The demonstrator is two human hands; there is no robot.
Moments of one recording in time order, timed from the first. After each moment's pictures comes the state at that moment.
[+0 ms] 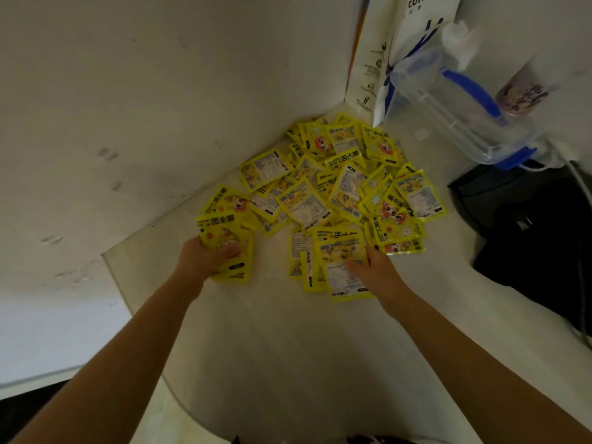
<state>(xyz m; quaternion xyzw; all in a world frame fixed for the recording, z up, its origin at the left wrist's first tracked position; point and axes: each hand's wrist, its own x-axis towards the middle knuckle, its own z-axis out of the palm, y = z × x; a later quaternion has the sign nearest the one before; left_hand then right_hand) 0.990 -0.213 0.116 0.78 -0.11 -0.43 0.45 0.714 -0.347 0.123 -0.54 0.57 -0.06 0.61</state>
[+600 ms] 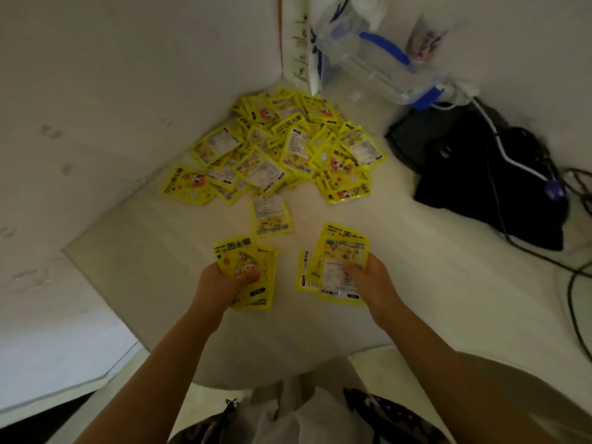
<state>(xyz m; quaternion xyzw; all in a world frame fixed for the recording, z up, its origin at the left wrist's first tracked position) 0.867 -0.144 0.109 0.73 -0.16 -0.52 0.43 0.628 -0.232 0.130 -0.45 0.65 -0.20 0.58</state>
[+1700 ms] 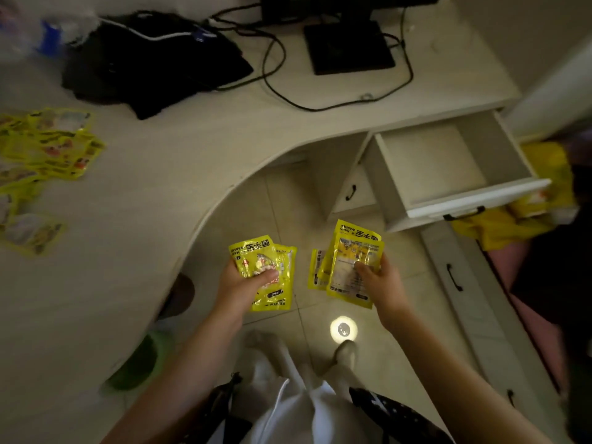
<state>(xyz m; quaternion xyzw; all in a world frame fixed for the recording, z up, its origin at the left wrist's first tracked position) 0.610 0.036 0.104 0.59 -0.45 -0.65 0.15 0.420 0.175 0.131 -0.03 0.80 -0.45 0.40</state>
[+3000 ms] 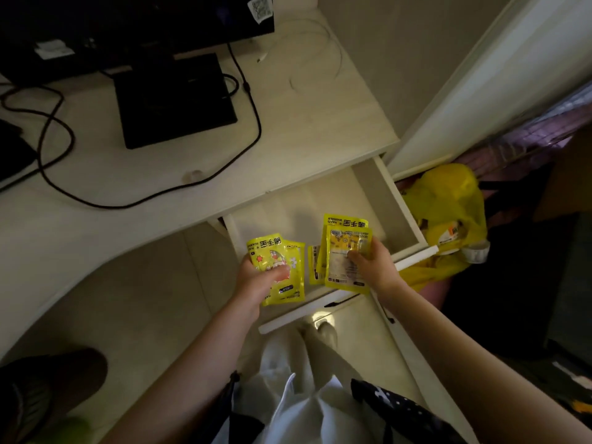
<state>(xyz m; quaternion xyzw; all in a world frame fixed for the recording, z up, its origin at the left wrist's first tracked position) 0.122 0.050 0.067 0.58 -0.46 -0.67 0.03 -0.038 0.186 0.103 -0.04 0.83 -0.38 0.40</state>
